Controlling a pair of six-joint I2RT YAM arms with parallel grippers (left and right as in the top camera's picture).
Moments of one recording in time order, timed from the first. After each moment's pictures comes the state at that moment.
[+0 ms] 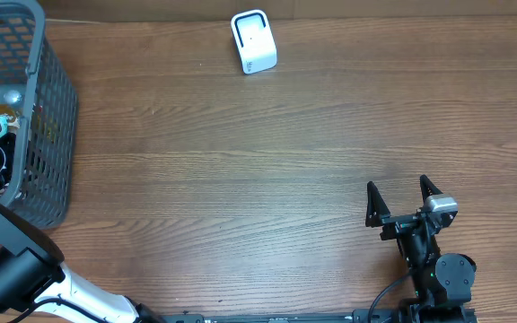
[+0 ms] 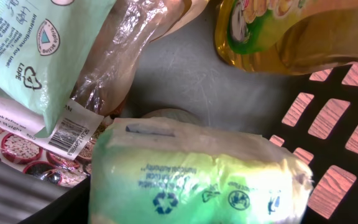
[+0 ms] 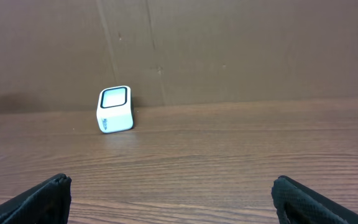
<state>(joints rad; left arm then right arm) 0.74 1.97 1.60 -0.97 0.21 0.10 0.04 0.01 0.02 -0.03 -0.12 0.12</state>
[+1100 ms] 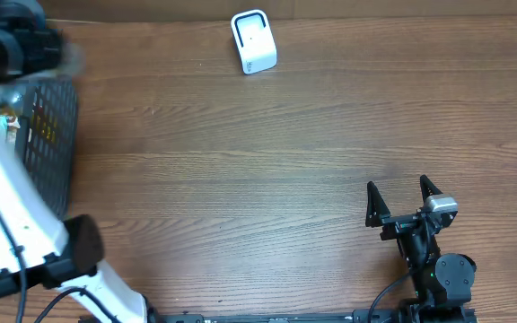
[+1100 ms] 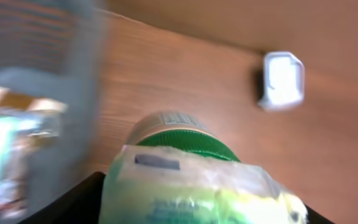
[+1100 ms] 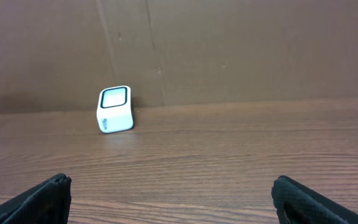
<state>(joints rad) 0.22 1.94 2.71 -1.66 0.23 -0.05 0.04 0.01 0.02 -0.02 -0.12 0.12</state>
